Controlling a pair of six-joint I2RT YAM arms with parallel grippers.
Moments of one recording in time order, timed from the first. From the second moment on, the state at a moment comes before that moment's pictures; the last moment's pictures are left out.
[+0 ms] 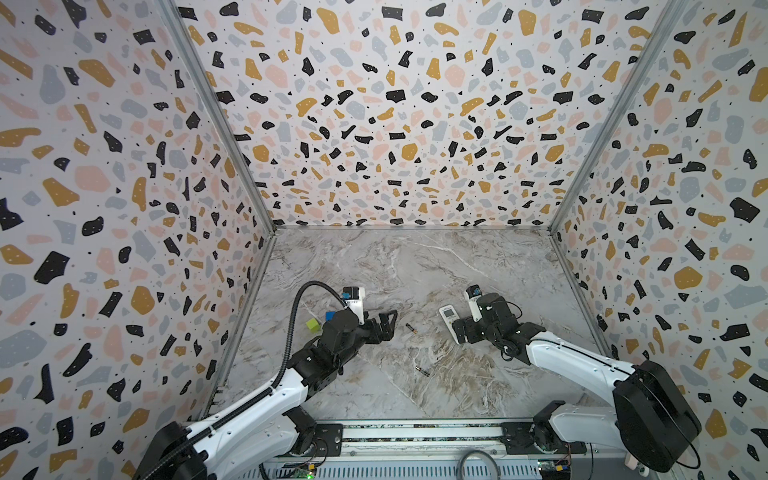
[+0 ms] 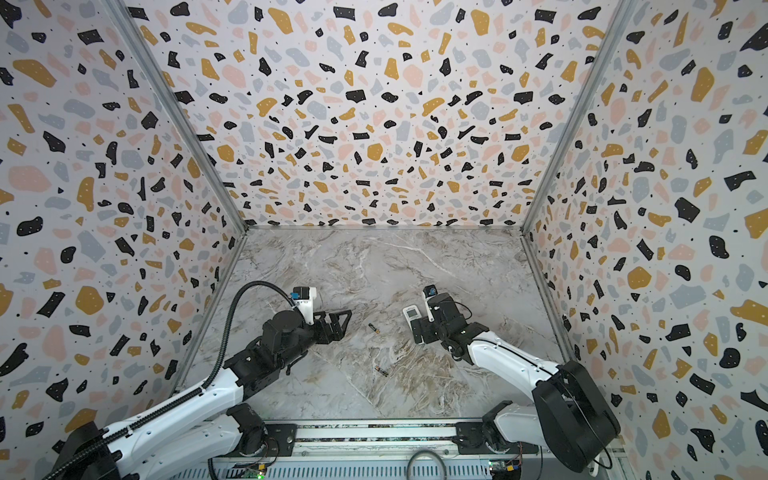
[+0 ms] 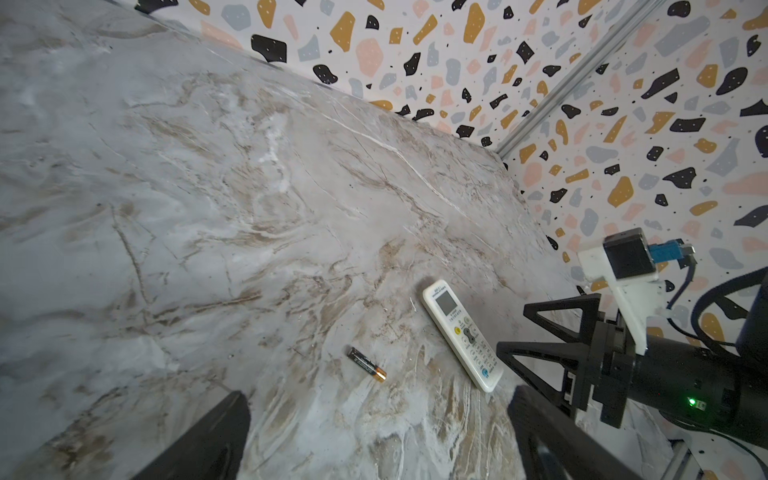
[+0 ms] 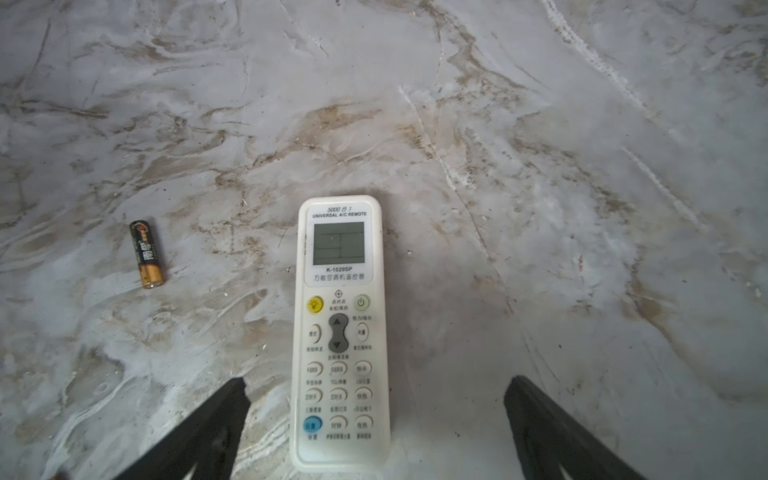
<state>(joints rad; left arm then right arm) -0.71 0.92 0.46 0.05 -0.10 -0.62 0.58 1.27 0.61 -0.17 0.09 0.19</state>
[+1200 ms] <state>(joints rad) -0.89 1.03 0.46 0.18 -0.20 -0.67 0.63 1.50 0.68 -0.21 0.12 0.23</state>
